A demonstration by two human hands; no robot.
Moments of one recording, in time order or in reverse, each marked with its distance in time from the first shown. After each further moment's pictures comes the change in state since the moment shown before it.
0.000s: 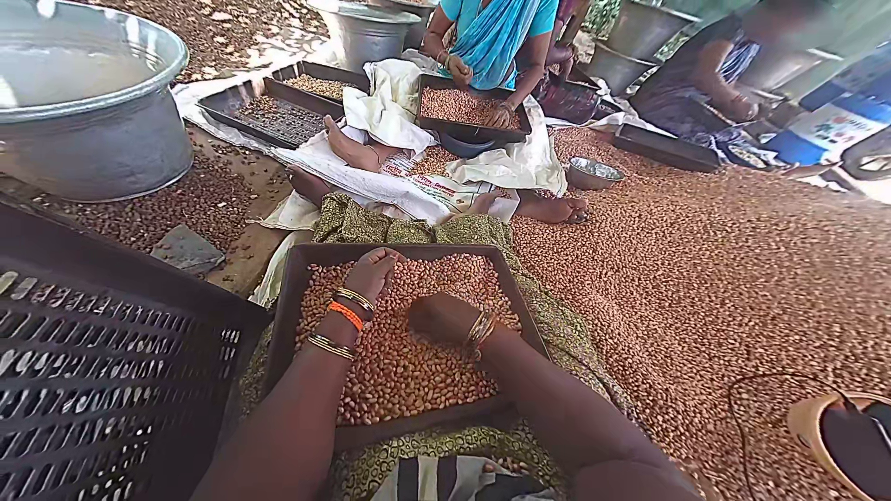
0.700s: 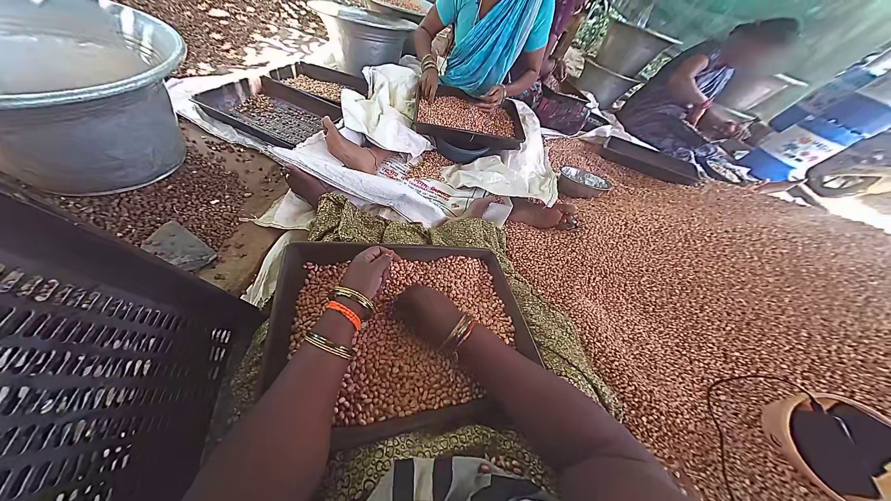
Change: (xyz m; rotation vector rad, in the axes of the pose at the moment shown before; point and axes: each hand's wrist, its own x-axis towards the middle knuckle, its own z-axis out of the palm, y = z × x) left_hand 0.002 0.003 -0.001 0.075 0.047 -0.012; right_hand 0.021 -0.008 0.010 -0.087 0.231 -0.080
